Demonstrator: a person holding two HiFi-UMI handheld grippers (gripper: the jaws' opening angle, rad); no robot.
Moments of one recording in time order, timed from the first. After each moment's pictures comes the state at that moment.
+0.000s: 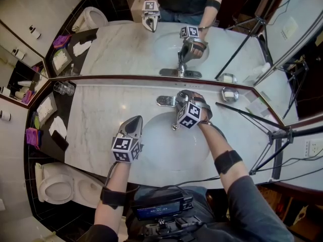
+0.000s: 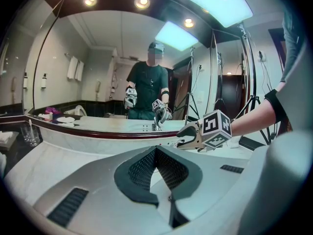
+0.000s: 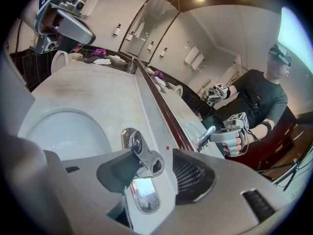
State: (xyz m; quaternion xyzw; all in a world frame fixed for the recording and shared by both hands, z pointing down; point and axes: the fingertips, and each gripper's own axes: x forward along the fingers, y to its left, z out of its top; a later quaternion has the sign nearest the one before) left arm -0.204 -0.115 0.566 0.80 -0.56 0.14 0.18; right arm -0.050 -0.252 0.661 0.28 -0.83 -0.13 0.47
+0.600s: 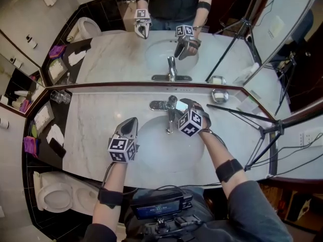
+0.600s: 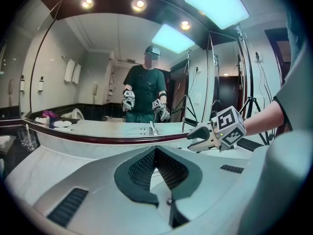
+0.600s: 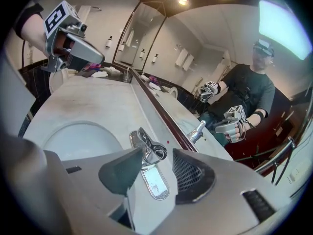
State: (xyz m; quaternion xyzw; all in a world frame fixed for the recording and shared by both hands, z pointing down) left arm -0.195 -0.117 0.551 0.81 -0.55 0.13 0.16; right arm -0.016 -0.212 0.632 0.30 -0.85 -0.07 0.43
